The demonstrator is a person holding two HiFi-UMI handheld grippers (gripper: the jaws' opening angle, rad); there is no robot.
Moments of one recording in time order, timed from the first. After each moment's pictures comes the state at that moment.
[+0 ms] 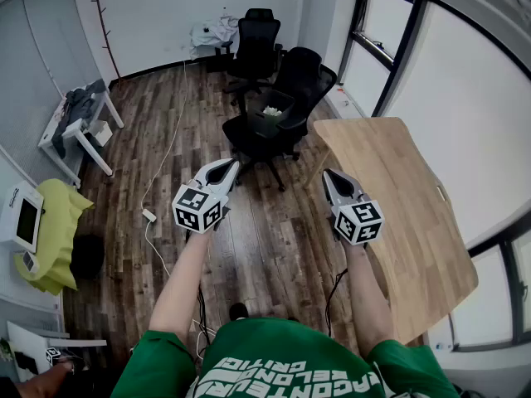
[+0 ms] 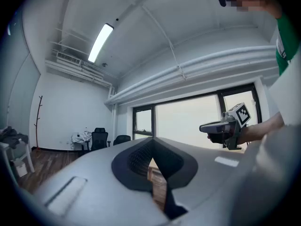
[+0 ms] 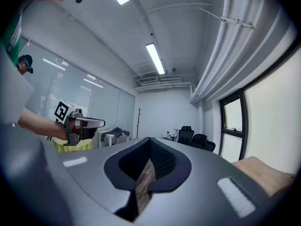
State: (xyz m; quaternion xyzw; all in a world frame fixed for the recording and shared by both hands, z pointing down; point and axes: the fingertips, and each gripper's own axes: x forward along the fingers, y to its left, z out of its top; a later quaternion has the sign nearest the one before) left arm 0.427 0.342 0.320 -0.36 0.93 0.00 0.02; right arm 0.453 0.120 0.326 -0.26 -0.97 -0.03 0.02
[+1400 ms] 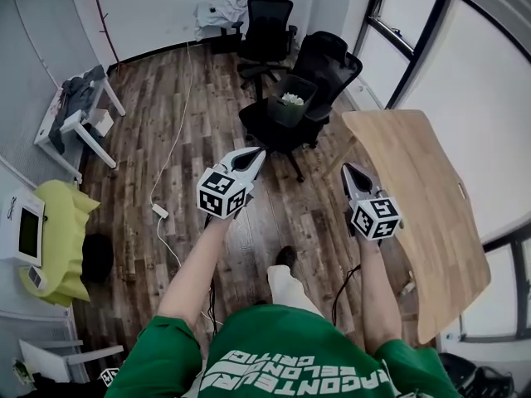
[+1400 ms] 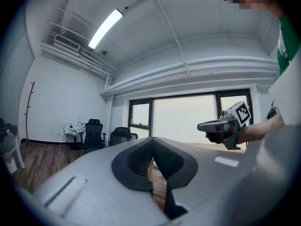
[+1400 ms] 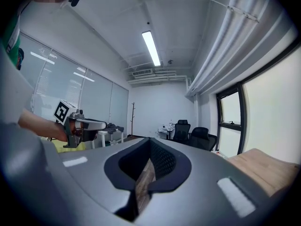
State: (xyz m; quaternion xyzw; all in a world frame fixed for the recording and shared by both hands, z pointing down) left arm 0.313 0.419 0.371 -0.42 0.91 0.01 -0.03; right arm 0.360 0.218 0.370 -0.21 -0.98 -0.02 0.05
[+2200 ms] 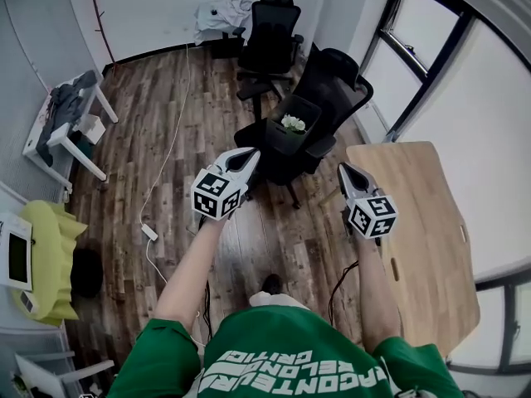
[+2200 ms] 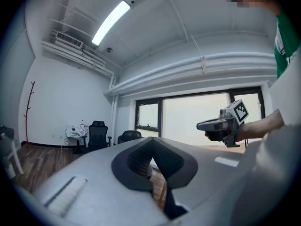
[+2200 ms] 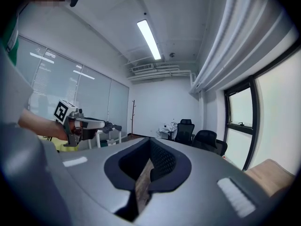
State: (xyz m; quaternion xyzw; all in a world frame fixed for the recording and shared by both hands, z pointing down) left arm 0.093 0.406 0.362 -0.40 0.92 0.01 -0.02; right arm 0.127 0.198 0.357 -0.23 -0.97 -0.04 0.07
